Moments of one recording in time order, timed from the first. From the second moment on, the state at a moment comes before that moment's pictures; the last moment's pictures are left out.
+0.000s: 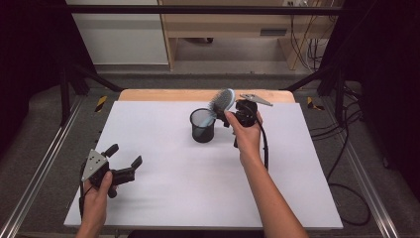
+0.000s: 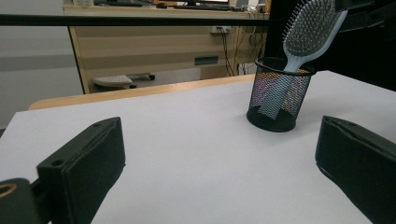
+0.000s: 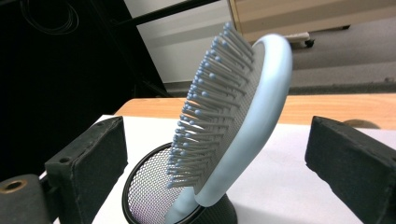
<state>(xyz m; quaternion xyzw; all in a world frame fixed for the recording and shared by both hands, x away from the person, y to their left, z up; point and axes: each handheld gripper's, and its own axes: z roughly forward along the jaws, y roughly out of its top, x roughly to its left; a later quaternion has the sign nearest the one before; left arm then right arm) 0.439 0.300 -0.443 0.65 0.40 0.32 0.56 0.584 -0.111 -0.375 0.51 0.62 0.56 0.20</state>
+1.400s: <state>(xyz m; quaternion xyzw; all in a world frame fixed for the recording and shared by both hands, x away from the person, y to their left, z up) 0.438 0.303 -0.444 0.65 0.40 0.32 0.56 0.558 -0.163 -0.354 0.45 0.64 0.53 0.33</state>
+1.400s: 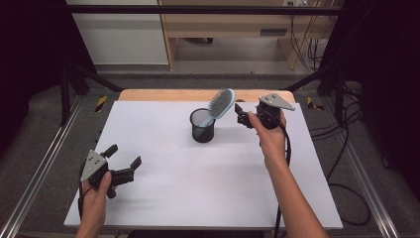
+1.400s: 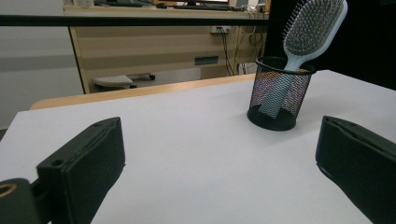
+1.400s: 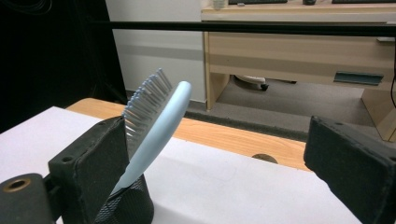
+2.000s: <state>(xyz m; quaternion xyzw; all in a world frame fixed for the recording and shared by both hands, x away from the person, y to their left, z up) 0.437 0.307 -0.444 0.65 0.39 0.33 0.56 0.545 -0.189 -0.351 0.45 0.62 0.54 0.34</state>
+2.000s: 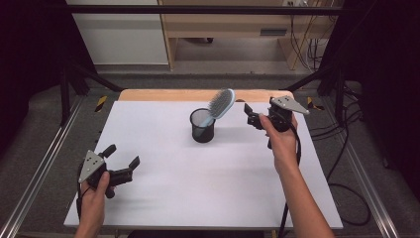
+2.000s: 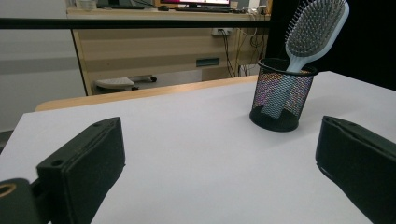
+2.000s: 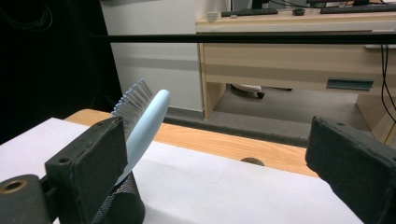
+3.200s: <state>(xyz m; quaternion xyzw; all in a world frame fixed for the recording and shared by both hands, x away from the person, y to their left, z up) 0.431 0.321 -0.438 0.64 0.40 0.33 0.57 0.520 -0.237 -0.343 0.45 0.60 0.56 0.34</state>
